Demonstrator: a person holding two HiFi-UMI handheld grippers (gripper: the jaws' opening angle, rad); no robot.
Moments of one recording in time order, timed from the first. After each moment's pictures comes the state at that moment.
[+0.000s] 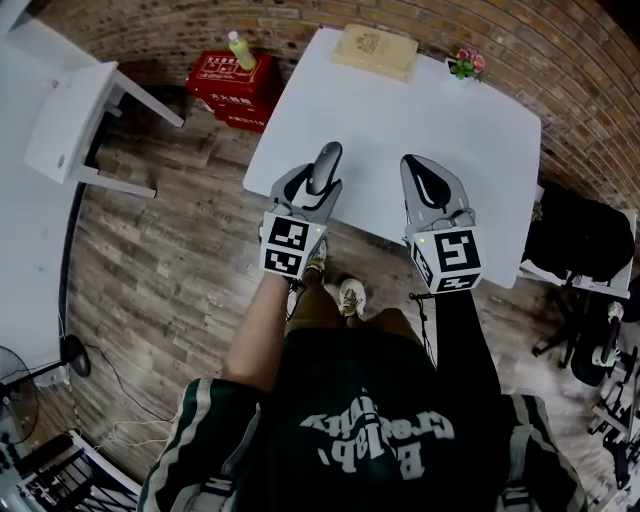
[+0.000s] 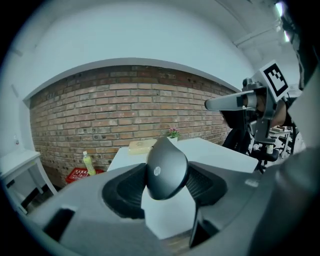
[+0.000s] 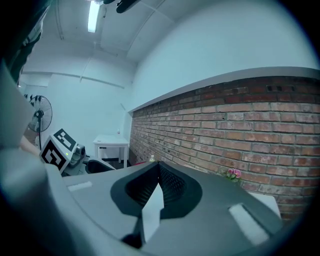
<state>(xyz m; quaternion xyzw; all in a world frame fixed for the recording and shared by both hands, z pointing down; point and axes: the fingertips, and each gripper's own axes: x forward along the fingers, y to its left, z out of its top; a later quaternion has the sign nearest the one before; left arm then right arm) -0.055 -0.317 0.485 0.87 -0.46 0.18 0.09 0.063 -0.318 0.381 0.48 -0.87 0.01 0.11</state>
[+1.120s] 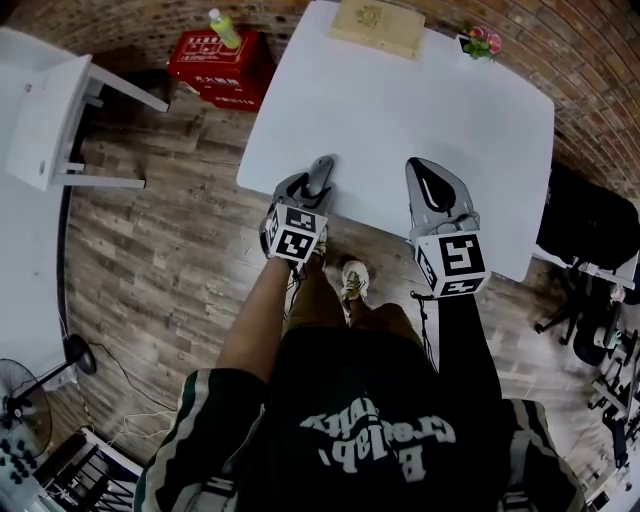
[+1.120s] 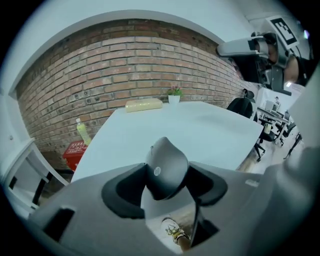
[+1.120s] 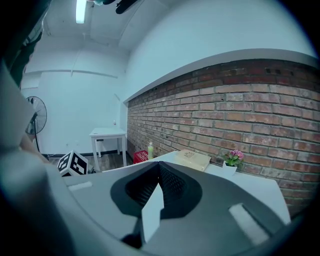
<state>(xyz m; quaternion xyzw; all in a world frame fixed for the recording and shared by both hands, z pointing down) -0.089 -0.330 0.648 0.83 -0.42 0.33 0.16 0.053 -0.339 0.445 0.49 -0.86 0.06 0.15</state>
